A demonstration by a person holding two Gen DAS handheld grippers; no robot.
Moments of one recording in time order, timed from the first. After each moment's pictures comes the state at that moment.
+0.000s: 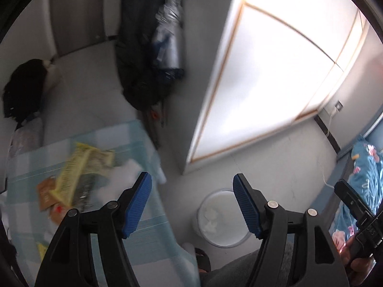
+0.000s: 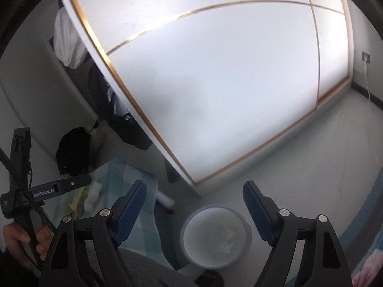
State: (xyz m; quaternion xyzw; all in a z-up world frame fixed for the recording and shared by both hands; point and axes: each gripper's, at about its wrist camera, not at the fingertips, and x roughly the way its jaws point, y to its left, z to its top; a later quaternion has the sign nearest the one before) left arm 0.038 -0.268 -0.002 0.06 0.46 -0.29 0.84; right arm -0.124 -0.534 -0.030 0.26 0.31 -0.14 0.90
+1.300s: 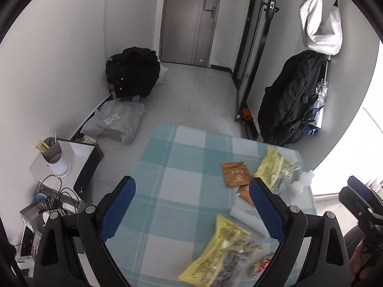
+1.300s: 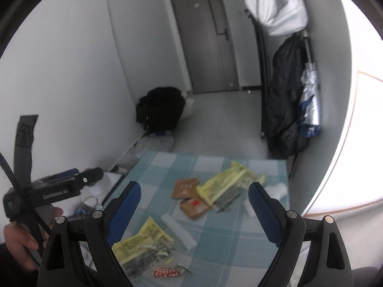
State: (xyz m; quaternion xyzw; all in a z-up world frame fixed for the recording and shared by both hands) left arm 0.037 0.033 -0.017 -0.05 0.37 -0.07 0.92; right arm -0.013 -0.201 0.011 0.08 0.30 0.11 0.94
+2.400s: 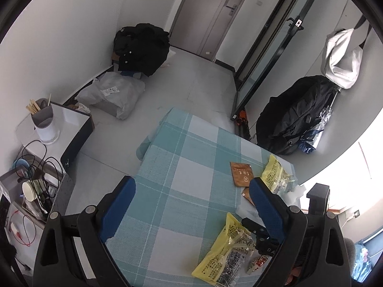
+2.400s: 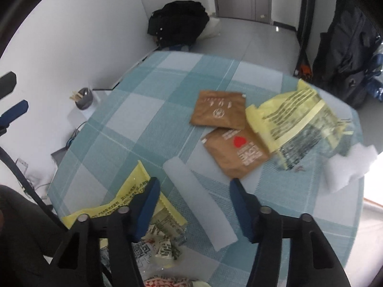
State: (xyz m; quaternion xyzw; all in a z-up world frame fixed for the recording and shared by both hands) left arm 0.052 0.098 -0.030 -0.17 0.41 -0.09 0.89; right arm 0.071 -0.122 -0.115 0.00 0.50 0.18 0.84
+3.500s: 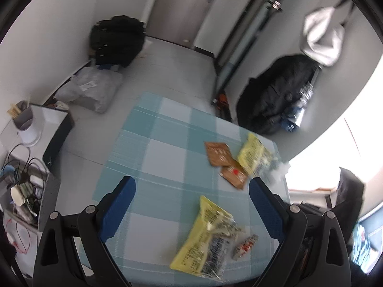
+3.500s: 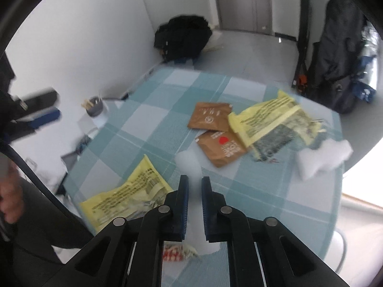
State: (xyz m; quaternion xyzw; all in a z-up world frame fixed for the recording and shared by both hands) left arm 0.039 0.063 -0.035 -0.14 0.43 -0.16 0.88; right arm 0.026 -0.167 -0.069 0.03 0.45 0.19 0.87
